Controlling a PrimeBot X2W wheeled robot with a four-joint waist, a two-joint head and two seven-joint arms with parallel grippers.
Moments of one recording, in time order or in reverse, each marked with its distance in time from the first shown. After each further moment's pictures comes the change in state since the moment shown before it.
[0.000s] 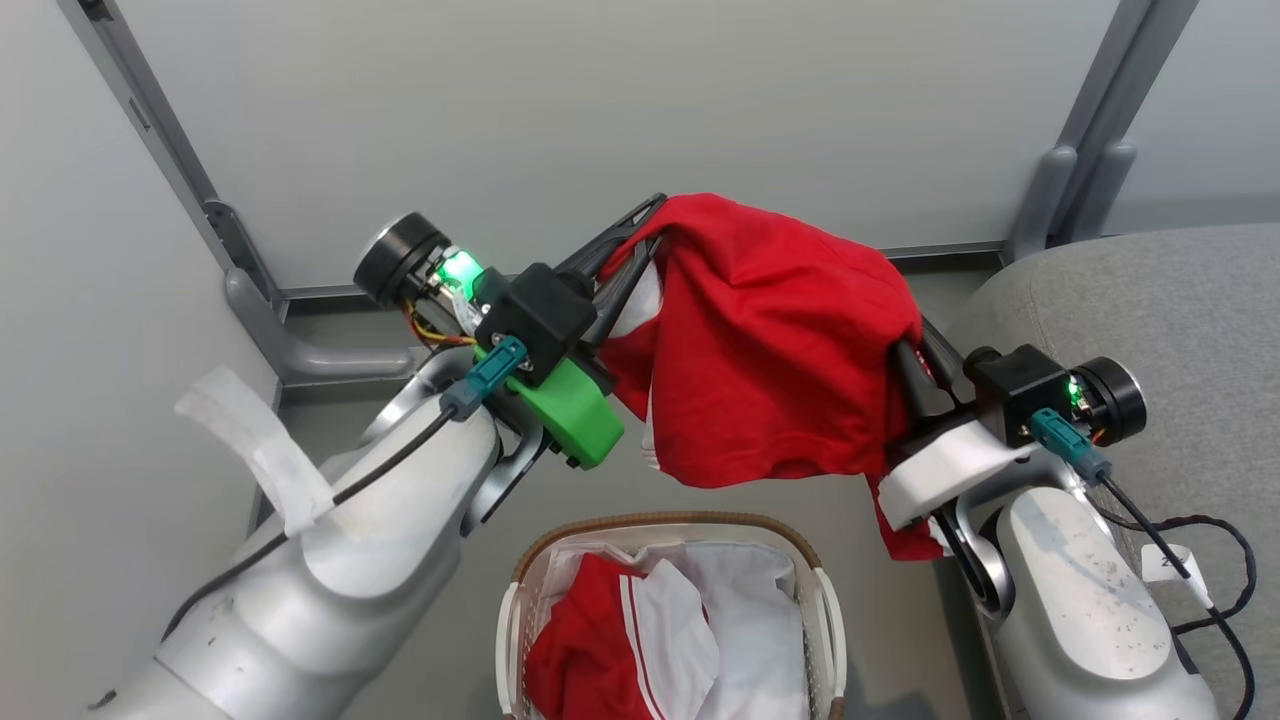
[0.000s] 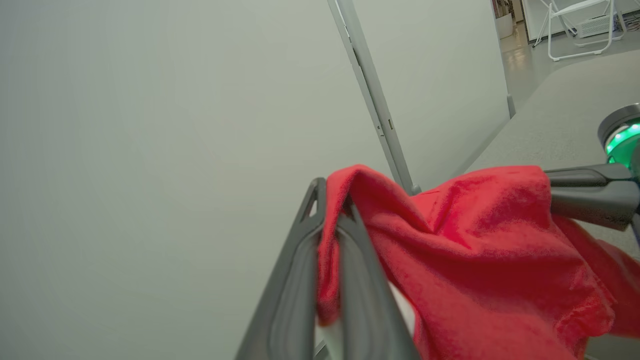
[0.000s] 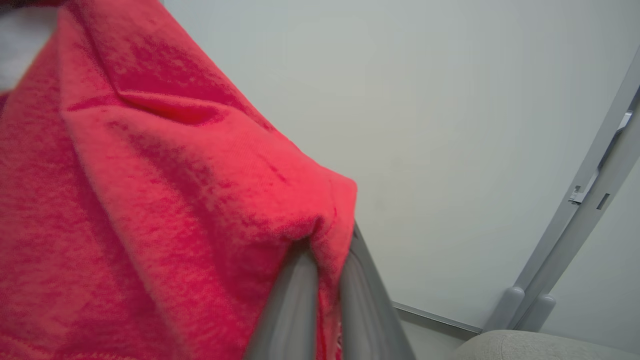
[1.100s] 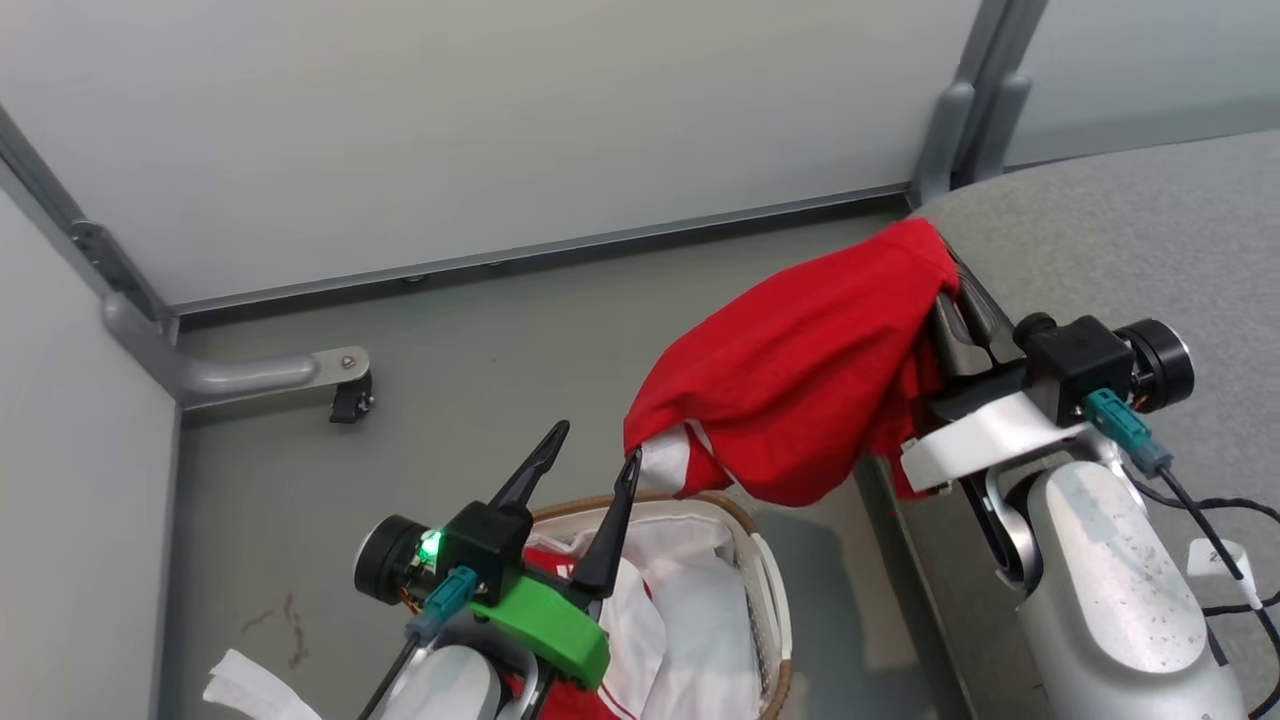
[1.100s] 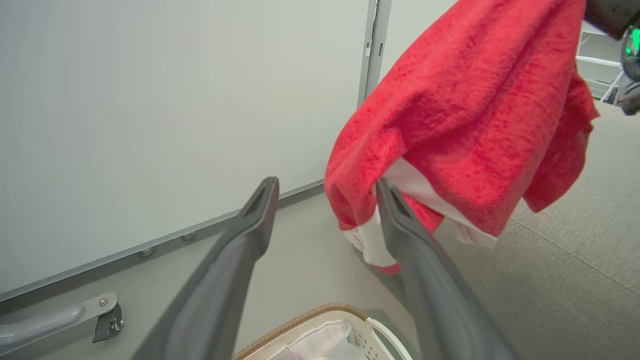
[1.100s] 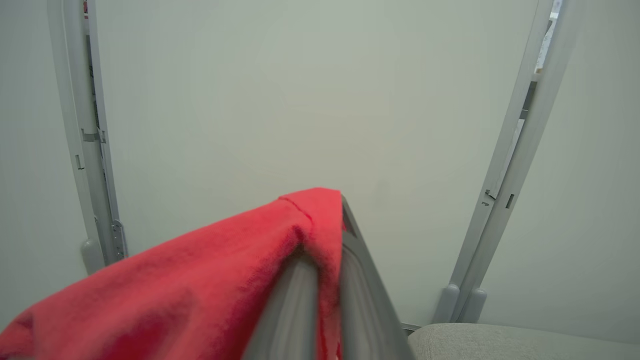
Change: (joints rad) left arm 0.576 -0.163 0.370 -0.079 0.102 -0.042 -0.002; right arm 0.009 0.001 -0.051 -0.146 0.002 0.000 0.000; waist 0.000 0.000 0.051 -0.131
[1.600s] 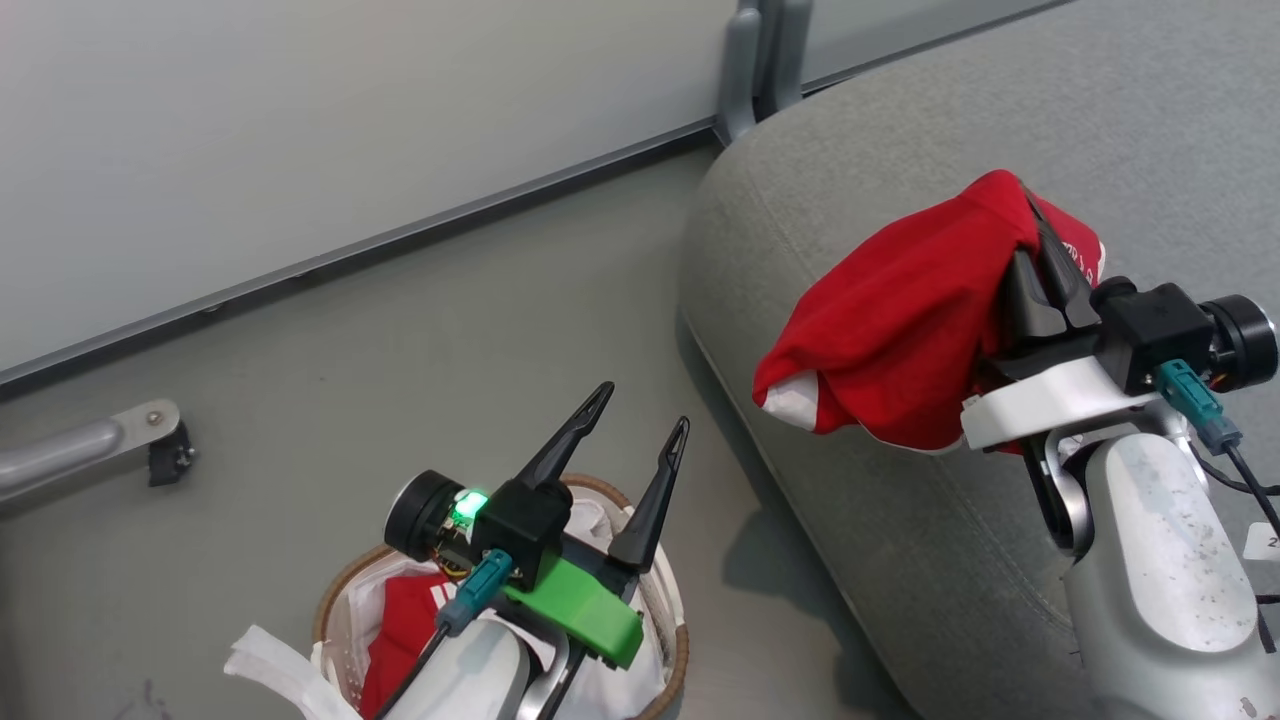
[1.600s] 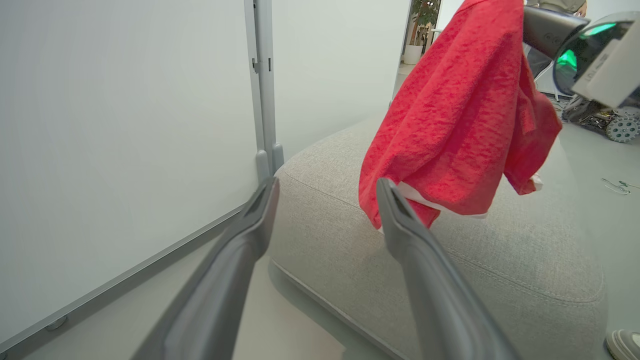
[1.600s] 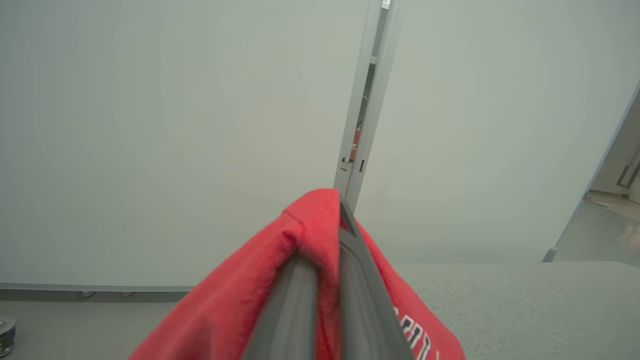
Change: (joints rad) left arm -0.043 -0.010 -0.046 -0.067 0.039 -0.001 0.000; right arm -0.030 -0.002 -0.116 -0.016 -0.057 0.000 0.000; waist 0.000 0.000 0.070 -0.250
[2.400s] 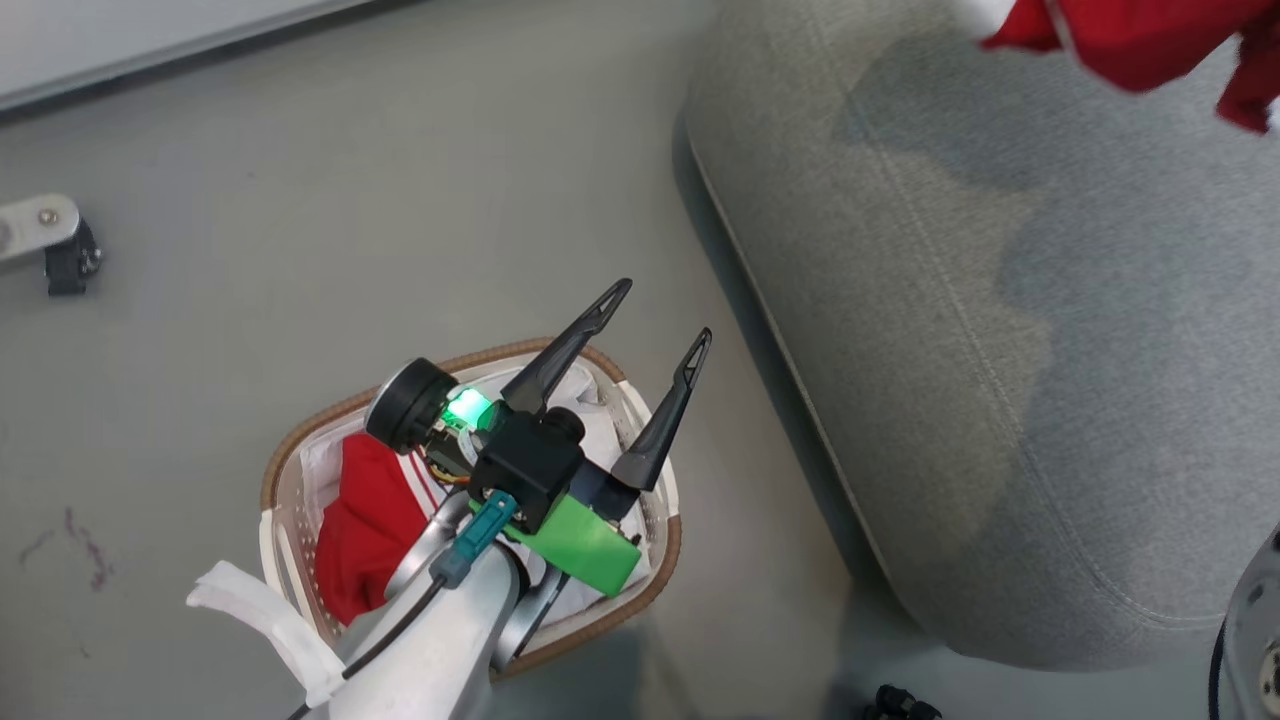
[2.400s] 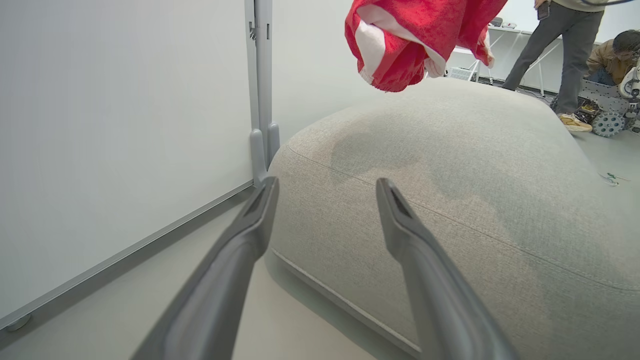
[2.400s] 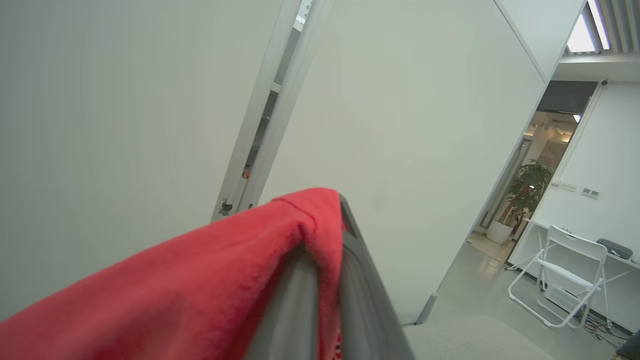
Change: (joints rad) left arm -0.149 0.064 -0.057 -0.088 0.056 0.000 0.000; right arm -0.494 -0.123 -0.327 0.115 -0.152 0.000 0.000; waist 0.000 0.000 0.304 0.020
